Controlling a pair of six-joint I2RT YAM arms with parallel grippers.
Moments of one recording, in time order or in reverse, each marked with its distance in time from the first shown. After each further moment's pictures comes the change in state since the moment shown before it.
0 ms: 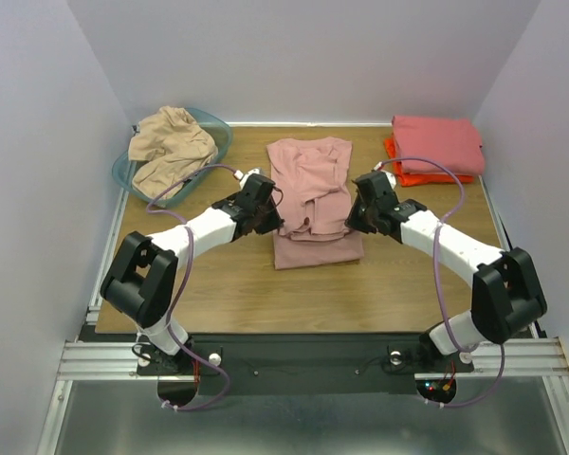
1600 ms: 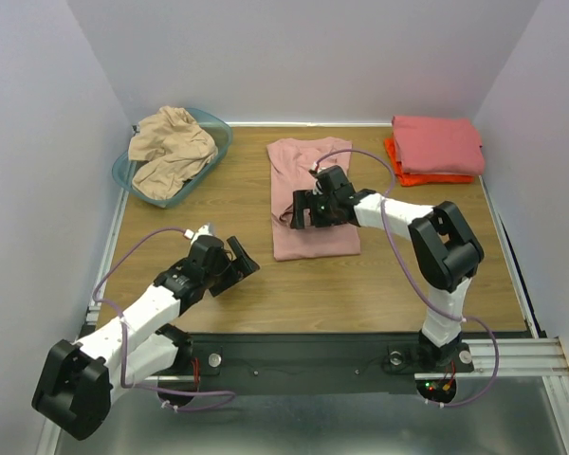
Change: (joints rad) left arm 0.092 -0.688 -0.631 -0.038 0.061 -0.095; right arm 0.080 0.449 0.240 0.209 -0.360 -0.342
